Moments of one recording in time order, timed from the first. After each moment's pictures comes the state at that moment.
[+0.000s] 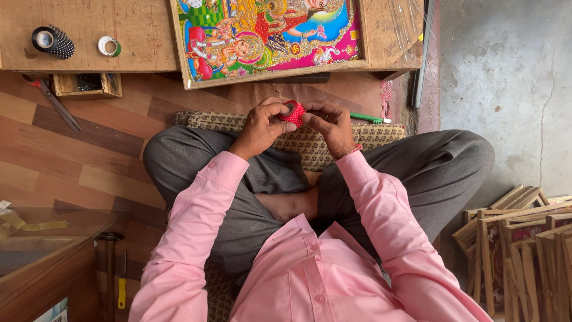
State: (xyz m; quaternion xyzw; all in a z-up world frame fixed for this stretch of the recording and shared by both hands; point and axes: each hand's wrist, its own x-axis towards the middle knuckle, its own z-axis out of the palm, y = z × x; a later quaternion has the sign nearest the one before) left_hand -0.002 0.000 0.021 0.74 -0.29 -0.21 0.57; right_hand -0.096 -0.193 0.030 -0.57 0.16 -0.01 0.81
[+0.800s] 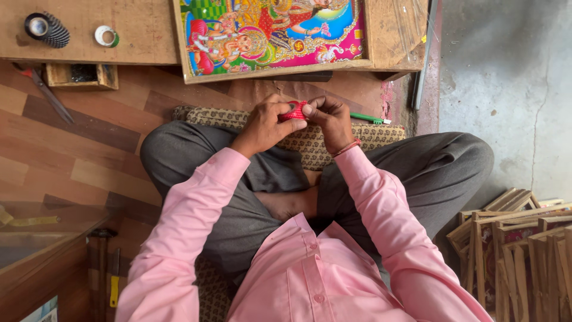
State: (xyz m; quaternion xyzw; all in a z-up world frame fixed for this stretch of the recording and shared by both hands) left_hand 0.000 -0.003 0.038 0.78 -0.36 -0.12 0.50; right_hand -0.086 -0.190 0.008 -0.55 0.21 -0.02 0.81
